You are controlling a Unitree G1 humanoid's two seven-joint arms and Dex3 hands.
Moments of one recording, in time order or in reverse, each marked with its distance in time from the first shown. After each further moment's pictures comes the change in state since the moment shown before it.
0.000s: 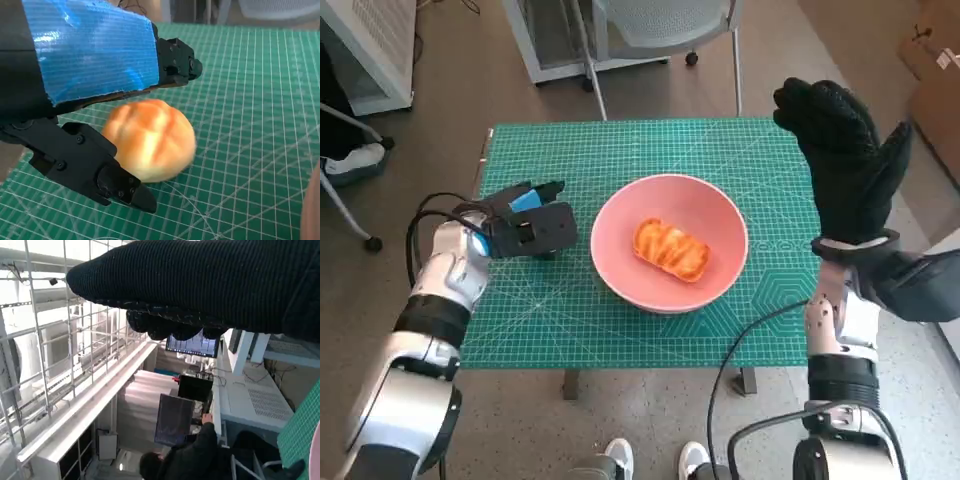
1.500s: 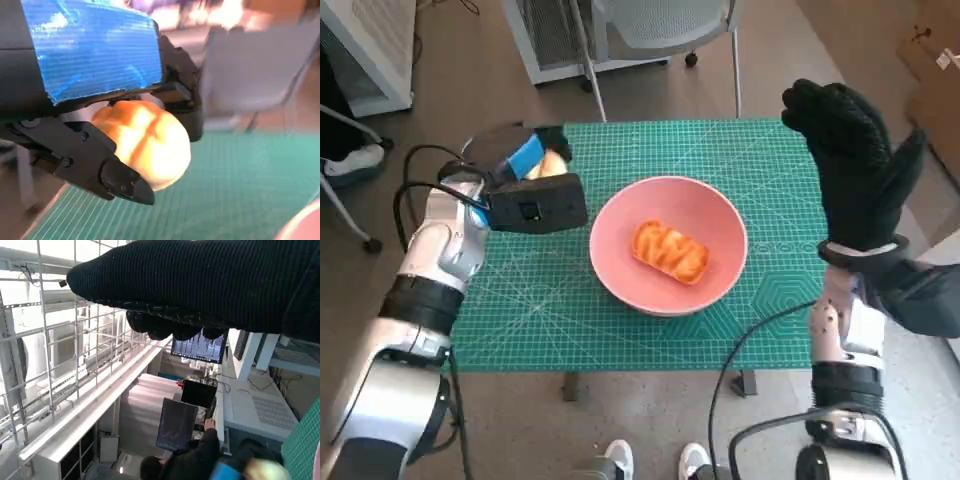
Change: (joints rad) left arm 0.016 0.100 0.049 -0.493 0.047 0.060 0.115; right arm 0.028 -0.001 0.005 -0.073 0.000 -0.002 -0.017
